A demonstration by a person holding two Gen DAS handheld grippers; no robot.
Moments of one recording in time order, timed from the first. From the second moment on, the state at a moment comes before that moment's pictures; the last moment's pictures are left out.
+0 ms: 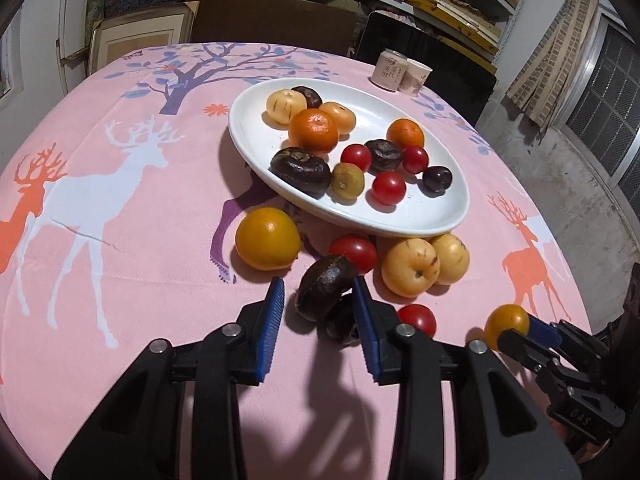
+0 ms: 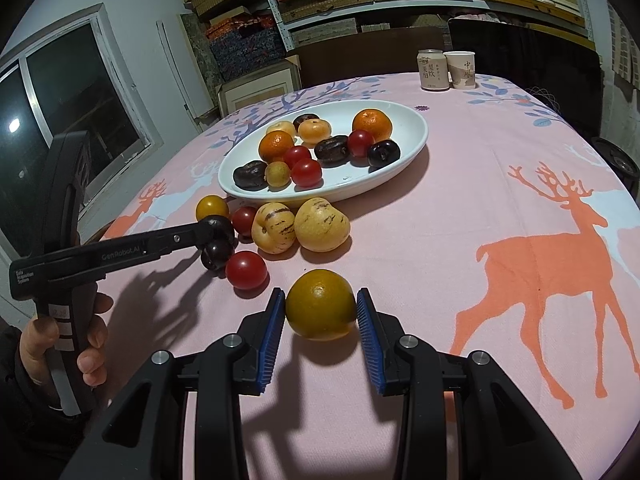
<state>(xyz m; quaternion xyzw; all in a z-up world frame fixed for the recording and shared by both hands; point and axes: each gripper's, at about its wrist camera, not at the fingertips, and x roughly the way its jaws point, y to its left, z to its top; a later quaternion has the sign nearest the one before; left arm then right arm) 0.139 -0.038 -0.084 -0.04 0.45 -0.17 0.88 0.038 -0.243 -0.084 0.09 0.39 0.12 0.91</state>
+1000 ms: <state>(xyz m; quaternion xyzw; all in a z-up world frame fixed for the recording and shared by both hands) 0.093 -0.019 -0.067 0.01 0.40 -0.13 0.91 0.036 -0.242 -0.081 0.08 0.38 0.12 0.91</state>
